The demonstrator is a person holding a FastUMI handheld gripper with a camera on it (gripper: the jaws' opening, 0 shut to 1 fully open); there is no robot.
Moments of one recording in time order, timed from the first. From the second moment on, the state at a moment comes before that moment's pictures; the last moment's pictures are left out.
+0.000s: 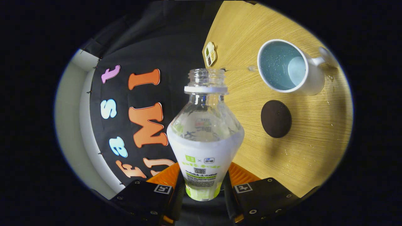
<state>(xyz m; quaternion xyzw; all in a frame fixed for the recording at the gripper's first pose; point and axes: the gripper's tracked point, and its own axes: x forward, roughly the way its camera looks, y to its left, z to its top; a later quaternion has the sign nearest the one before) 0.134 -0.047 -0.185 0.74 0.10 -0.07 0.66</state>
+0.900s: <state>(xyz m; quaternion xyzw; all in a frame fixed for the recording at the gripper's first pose) 0.132 -0.050 -0.176 0.76 0.11 -0.06 0.63</state>
